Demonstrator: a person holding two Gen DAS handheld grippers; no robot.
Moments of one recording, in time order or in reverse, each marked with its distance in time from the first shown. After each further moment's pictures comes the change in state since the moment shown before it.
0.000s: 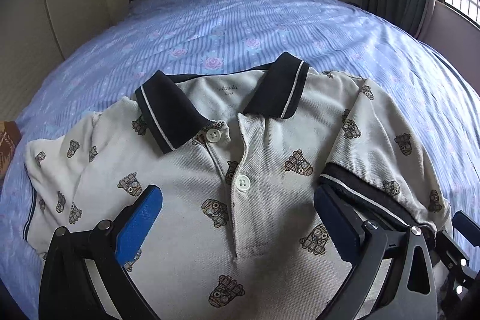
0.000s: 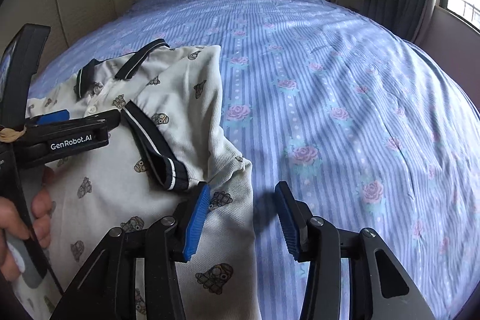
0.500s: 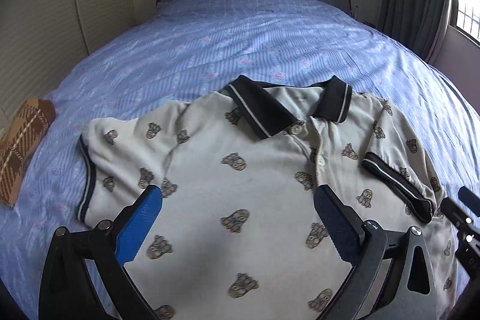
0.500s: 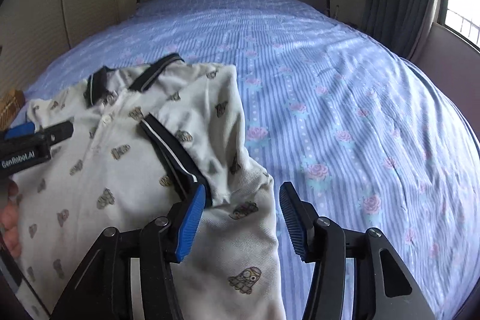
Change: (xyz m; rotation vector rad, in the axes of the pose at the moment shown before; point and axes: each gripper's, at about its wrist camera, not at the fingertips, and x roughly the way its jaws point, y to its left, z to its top) left arm -0.056 0.082 -0.023 -0.091 -0.051 0.039; right arm -0.027 0.033 0.011 -0.035 -0.091 -0.031
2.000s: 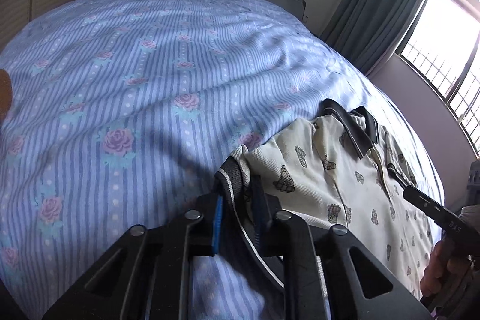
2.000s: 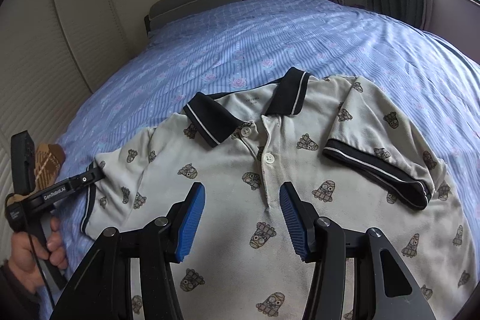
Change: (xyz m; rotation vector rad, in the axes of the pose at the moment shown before) left arm 0.085 0.225 0.028 -0.031 0.064 -0.487; right arm 0.028 0.155 0.023 0.217 0.005 0.134
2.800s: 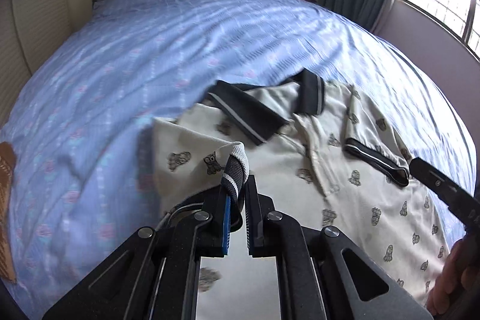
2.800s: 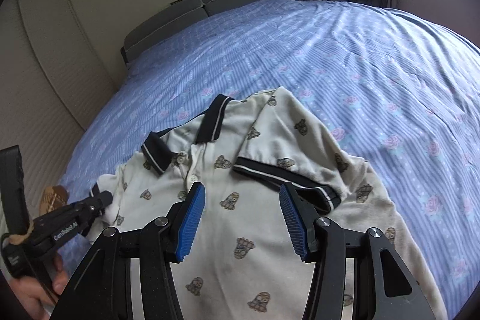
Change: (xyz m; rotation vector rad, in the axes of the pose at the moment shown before) left arm 0.029 -0.193 -0.005 0.209 0.091 0.191; right arm -0.052 -0.104 0.014 0.178 -0.045 -0.017
